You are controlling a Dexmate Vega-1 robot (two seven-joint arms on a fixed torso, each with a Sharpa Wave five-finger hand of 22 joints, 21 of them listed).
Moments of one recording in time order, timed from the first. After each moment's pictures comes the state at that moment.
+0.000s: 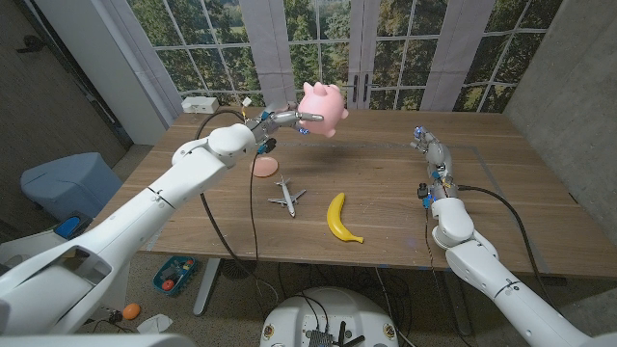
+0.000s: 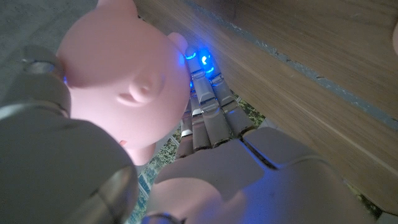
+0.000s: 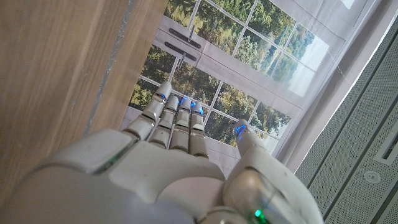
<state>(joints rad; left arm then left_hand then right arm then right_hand) 0.66 0.69 0.51 -1.81 -0.35 0.27 -0.06 0.75 -0.38 0.44 -0.18 0.19 0.29 0.18 0.71 0.26 0.74 0.17 0.40 0.46 0.97 -0.05 0.42 0.36 0.58 -0.06 0.79 0.21 -1.10 -0.49 -0.30 -1.56 0.32 0.40 -0.42 0.28 0.17 0.51 -0.07 0.18 0.40 0.06 0.20 0.19 0.35 0.06 0.26 0.23 0.16 -0.02 0.48 0.32 0.24 -0.01 0.65 0.17</state>
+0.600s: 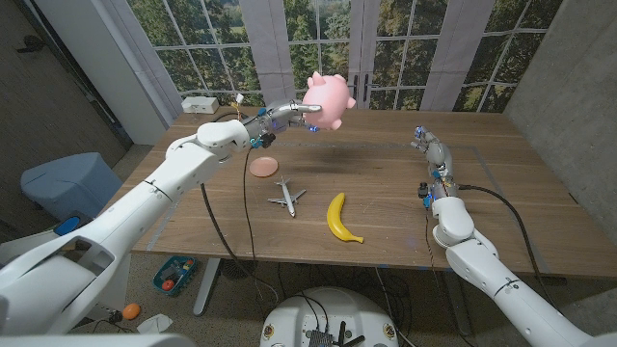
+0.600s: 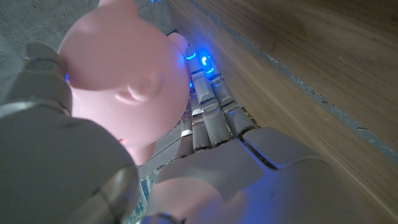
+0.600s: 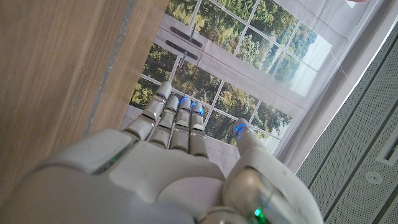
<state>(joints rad) 0.62 0.68 0.50 -1.70 -0.54 0.18 -0.22 0.75 -0.37 0.44 -0.18 0.20 0.29 0.18 0.71 0.26 0.74 0.16 0.40 0.47 0.97 -0.05 0.41 0.37 0.57 -0.06 0.80 0.21 -1.09 -0.49 -0.30 -1.54 0.32 0.40 -0.42 0.29 0.18 0.51 -0.07 0.18 0.40 0.06 0.20 0.19 0.35 0.06 0.26 0.23 0.16 -0.02 0.48 0.33 0.24 -0.01 0.65 0.17</state>
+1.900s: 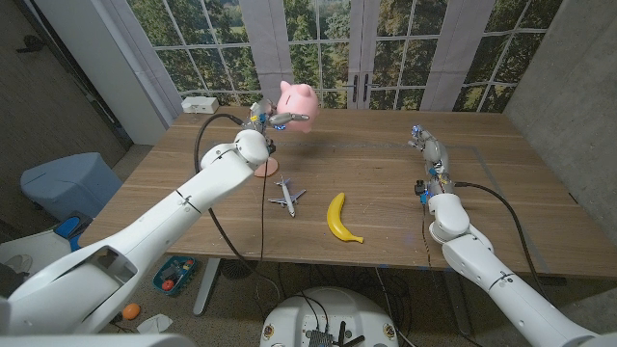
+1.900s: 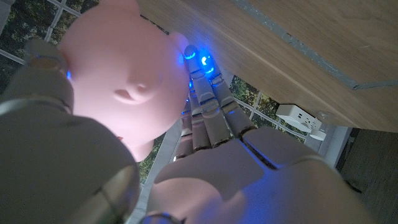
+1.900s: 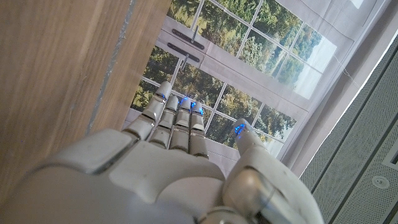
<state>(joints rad) 0.65 0.58 0.61 -1.91 -0.06 0.73 0.52 0.76 -0.36 0.44 -0.17 0.20 0.30 0.18 0.71 0.26 0.75 0.15 0.37 0.47 0.98 -0.05 0.40 0.37 0.57 -0.06 0.84 0.20 -1.05 -0.48 -0.32 -1.51 0.32 0.38 -0.42 0.29 0.18 0.51 -0.07 0.18 0.40 0.06 0.20 0.19 0.35 0.06 0.26 0.23 0.16 -0.02 0.48 0.33 0.24 -0.01 0.64 0.17</state>
